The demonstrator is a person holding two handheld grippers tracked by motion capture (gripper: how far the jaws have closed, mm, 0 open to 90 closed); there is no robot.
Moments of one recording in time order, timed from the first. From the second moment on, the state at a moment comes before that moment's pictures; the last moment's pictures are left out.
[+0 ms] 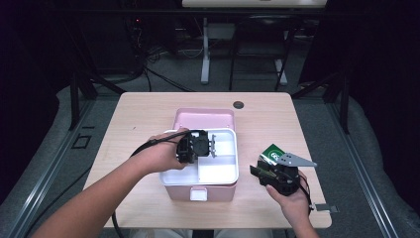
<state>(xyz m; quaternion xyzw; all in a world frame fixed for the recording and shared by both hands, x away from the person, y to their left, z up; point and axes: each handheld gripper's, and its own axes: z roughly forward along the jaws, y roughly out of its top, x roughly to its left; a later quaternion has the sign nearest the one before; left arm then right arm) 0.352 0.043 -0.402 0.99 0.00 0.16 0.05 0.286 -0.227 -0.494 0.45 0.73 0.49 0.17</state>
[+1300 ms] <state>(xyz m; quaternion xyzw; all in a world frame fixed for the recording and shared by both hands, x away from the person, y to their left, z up) 0.382 0.171 -0.386 0.95 0.29 0.08 0.06 0.288 -0.231 -0.488 0.44 0.73 0.48 0.18</state>
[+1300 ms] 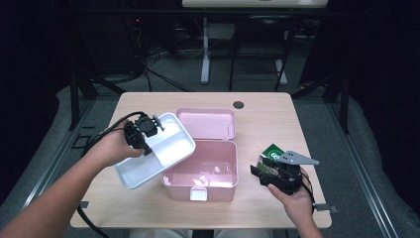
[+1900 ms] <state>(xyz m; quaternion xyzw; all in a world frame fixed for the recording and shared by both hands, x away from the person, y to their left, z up) 0.387 0.239 -0.398 0.92 0.38 0.07 0.07 0.288 -0.235 -0.484 0.44 0.73 0.48 0.19</state>
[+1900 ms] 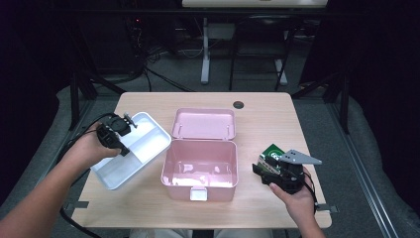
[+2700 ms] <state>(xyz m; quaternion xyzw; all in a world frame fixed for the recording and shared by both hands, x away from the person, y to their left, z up) 0.397 0.273 -0.472 0.90 0.43 0.04 0.06 0.291 -0.234 -0.480 0.44 0.74 0.47 0.19</state>
